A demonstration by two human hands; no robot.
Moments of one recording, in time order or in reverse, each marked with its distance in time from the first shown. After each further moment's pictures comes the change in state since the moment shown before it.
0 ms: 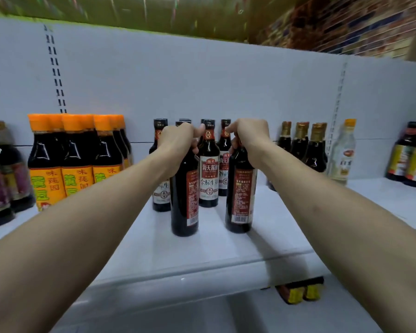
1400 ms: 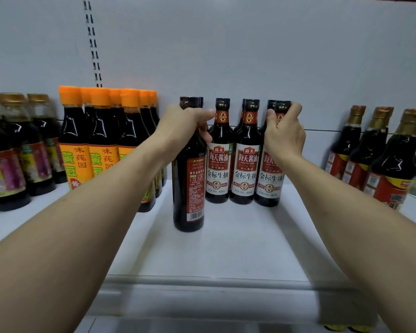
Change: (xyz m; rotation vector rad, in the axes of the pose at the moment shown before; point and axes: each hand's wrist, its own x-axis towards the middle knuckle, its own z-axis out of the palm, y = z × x) left_hand 0.001 -0.011 -0.047 0.193 0.009 0.138; right_hand 0.098 0.087 0.041 -0.489 0.224 -0.516
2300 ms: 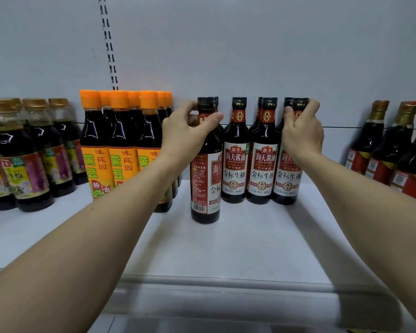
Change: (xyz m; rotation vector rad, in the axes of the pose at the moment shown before) left_hand 0.005 -0.038 -0.014 0.125 0.234 0.305; right_hand 0.004 0.002 0.004 -0.023 0.005 -0.017
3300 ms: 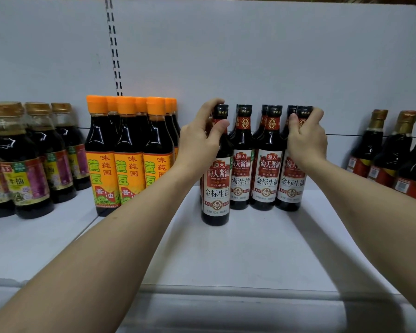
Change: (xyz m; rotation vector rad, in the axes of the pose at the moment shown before) left_hand 0.006 -0.014 0.013 -0.045 -0.058 0.098; right_hand 0.001 0.000 -0.002 -0.001 -0.019 0.057
